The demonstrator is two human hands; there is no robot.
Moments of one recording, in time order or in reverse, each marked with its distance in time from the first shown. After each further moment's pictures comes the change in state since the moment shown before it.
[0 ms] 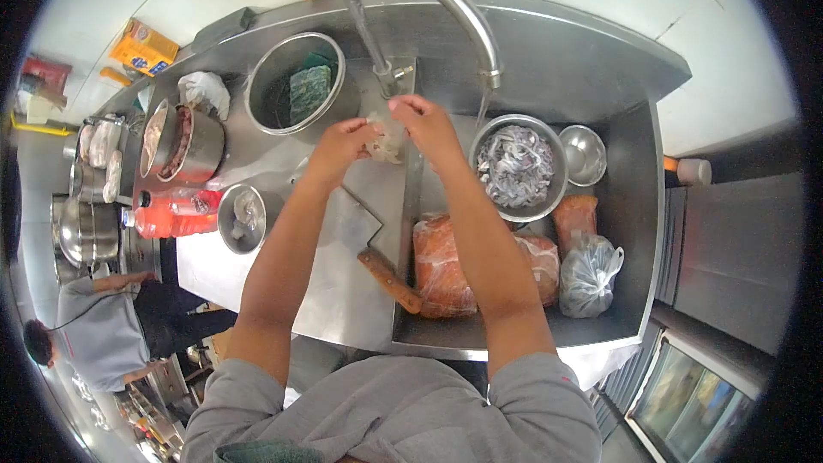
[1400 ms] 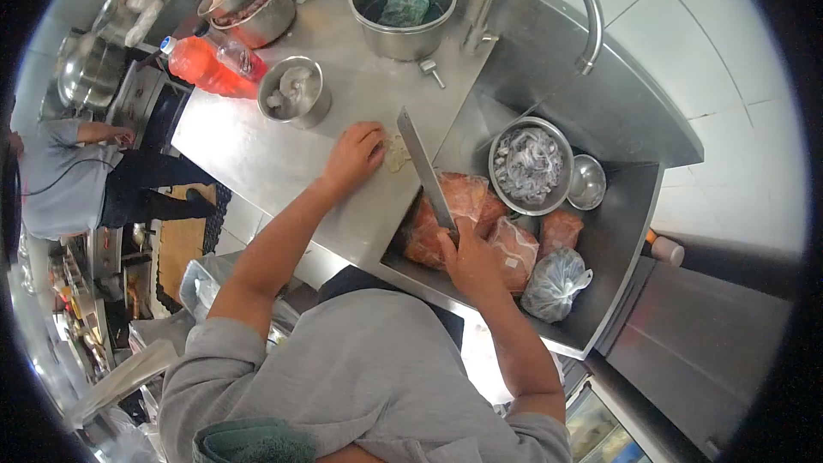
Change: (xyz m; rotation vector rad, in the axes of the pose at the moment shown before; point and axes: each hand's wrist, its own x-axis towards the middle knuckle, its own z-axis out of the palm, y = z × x) left_hand -0.155 -0.111 -0.005 1.078 0.535 0.682; right_hand -0.267 0.000 -0.006 -1.068 -0.271 -0.024
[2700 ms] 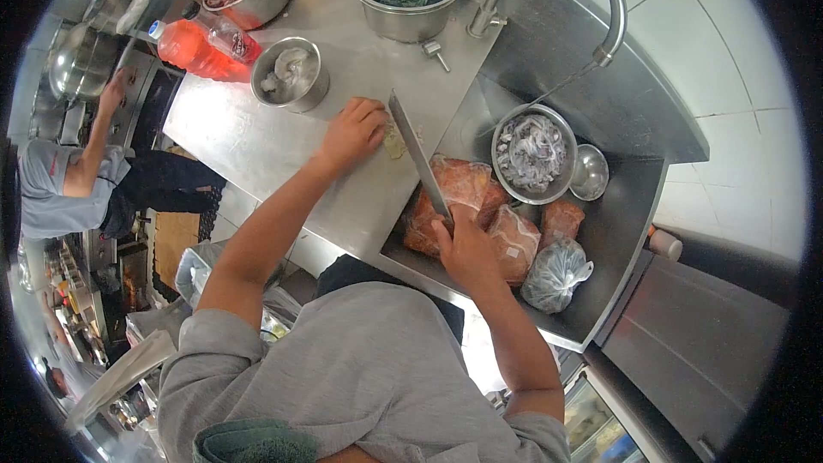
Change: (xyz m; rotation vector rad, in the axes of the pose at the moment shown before) left_hand 0.010 -0.010 0.000 -0.007 0.033 0.070; right_hand 0.008 -0.010 0.007 -0.009 -0.065 0.034
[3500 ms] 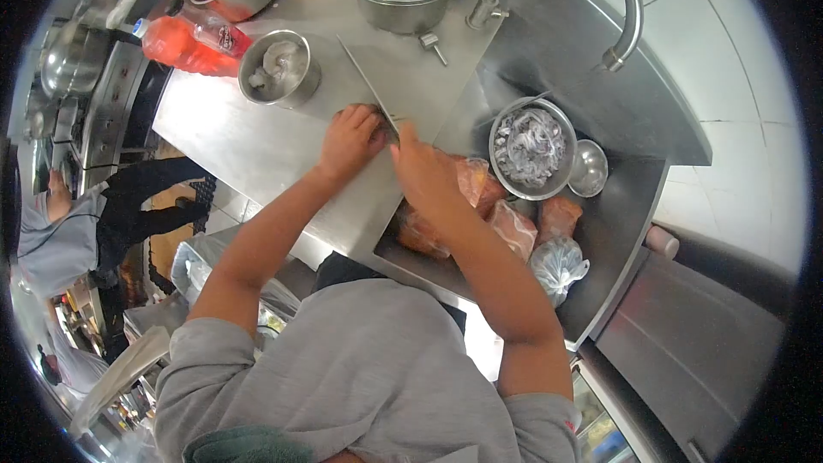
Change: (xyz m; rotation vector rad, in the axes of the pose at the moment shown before) left_hand -0.011 0.010 0.019 0.110 0.014 -0.106; right_hand 0.115 -0.049 0.010 -0.231 -0.012 -0.133
